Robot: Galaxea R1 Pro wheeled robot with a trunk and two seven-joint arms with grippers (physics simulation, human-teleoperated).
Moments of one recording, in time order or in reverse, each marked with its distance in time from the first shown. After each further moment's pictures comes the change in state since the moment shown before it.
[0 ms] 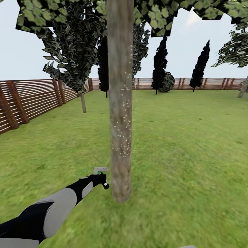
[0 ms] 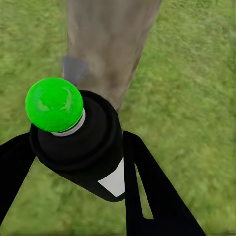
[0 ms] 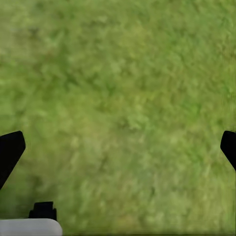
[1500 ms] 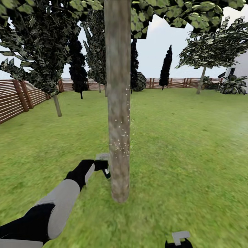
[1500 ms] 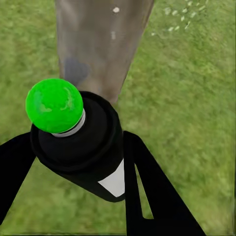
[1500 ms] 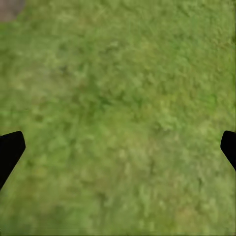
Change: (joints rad) left arm 0.001 -0.044 -0.008 -0.370 0.006 0.399 0.004; right arm -0.001 0.003 0.001 -0.143 0.001 -0.008 0.001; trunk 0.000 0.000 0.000
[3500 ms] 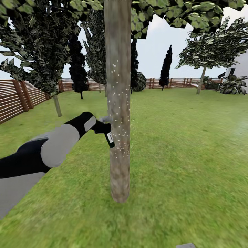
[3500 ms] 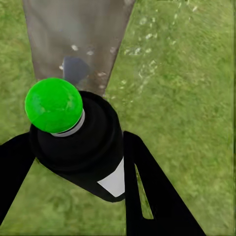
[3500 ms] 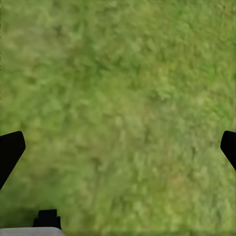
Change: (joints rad) left arm -0.603 0.002 0.080 0.372 -0.002 0.252 -0.003; right arm 0.001 0.004 -0.001 0.125 -0.003 -0.001 -0.002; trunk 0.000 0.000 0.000
